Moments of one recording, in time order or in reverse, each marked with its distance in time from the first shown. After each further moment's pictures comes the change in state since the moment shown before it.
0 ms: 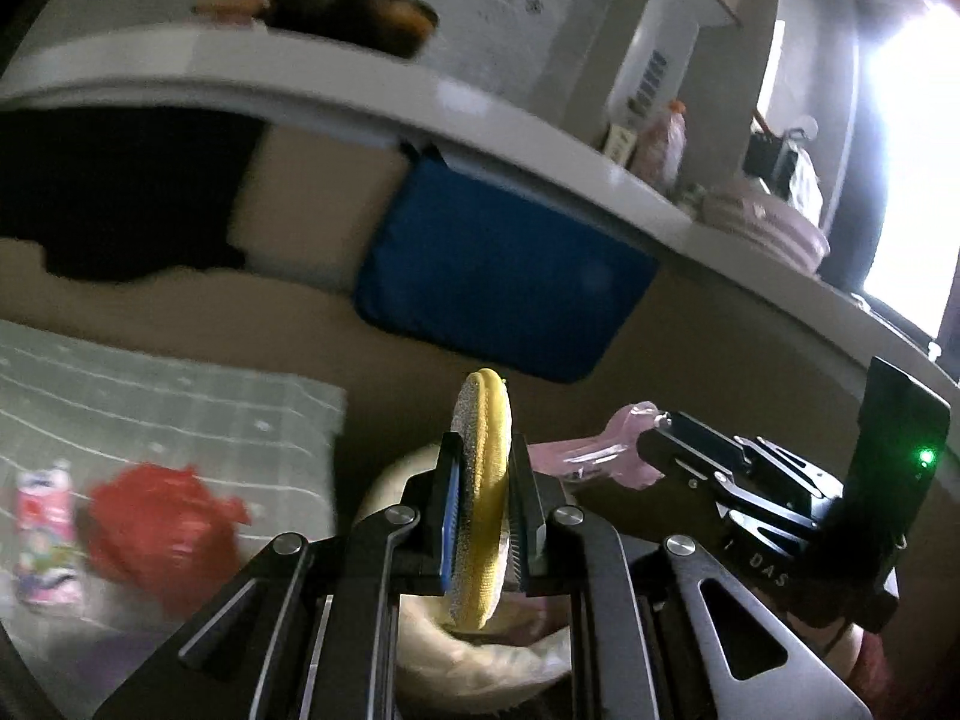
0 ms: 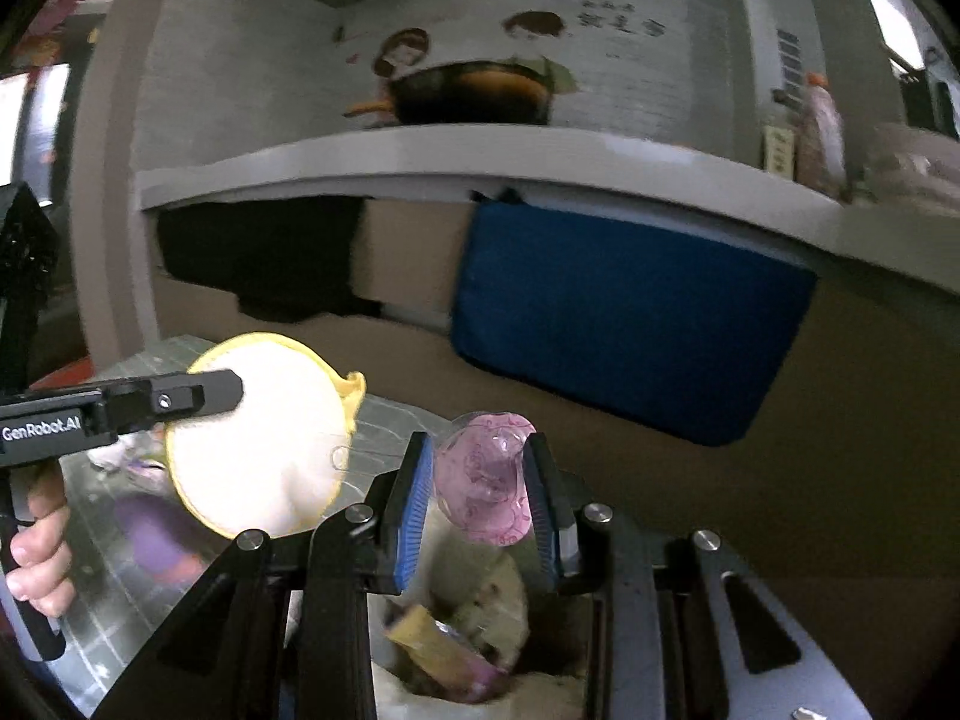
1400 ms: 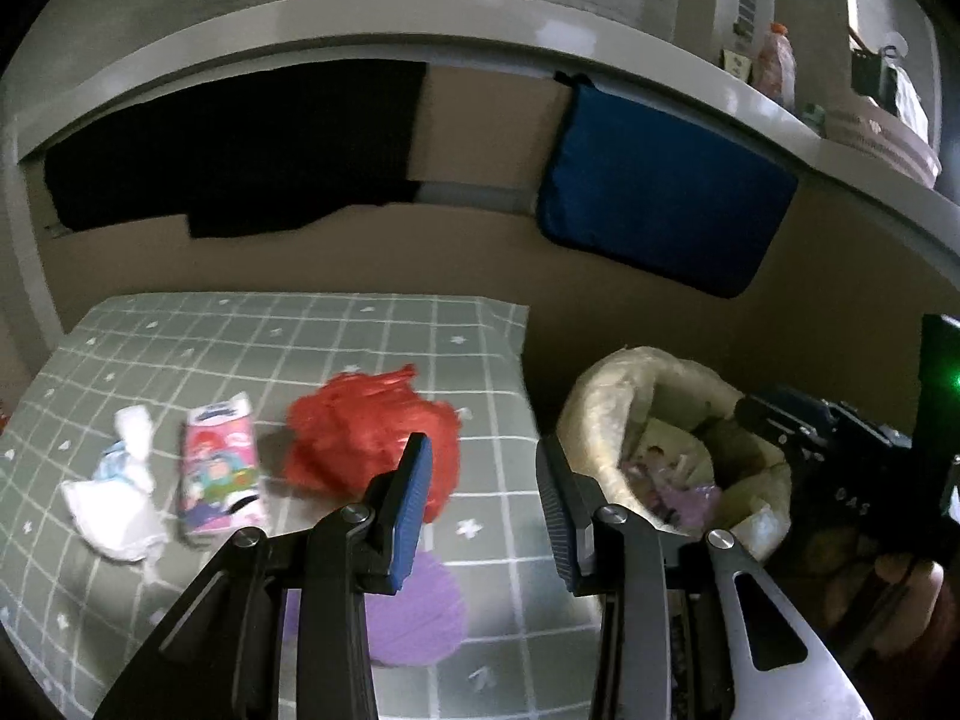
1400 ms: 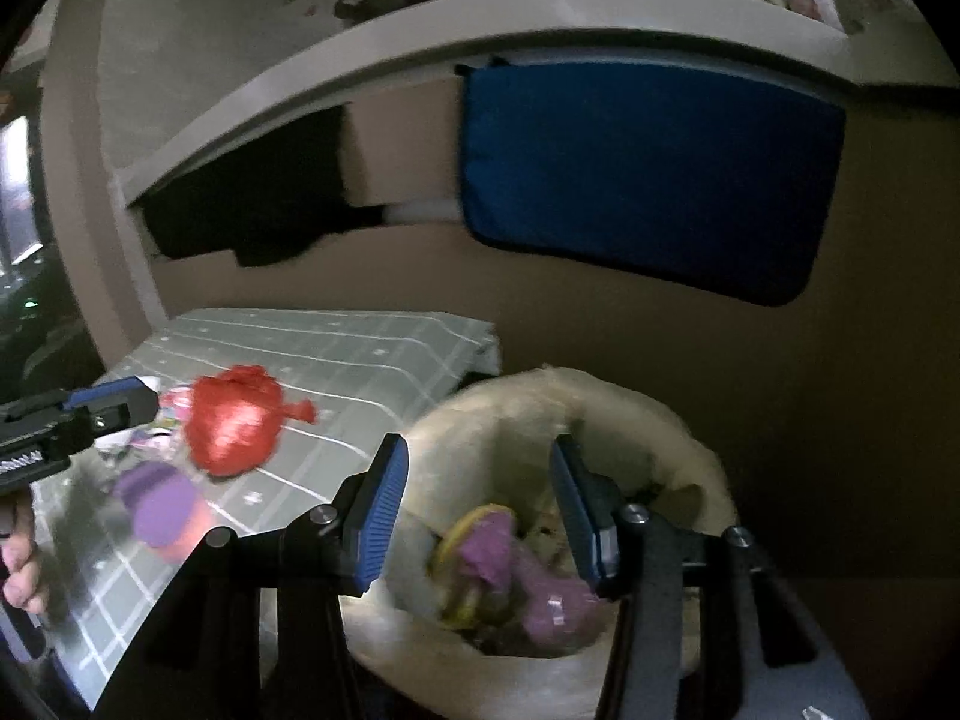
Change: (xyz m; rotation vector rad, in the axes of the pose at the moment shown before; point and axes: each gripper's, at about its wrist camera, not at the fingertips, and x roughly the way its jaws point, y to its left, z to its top) left arm -0.052 0.053 -0.039 0.064 0.114 0.389; right arm 0.047 0.017 -0.044 0.154 0.156 0.106
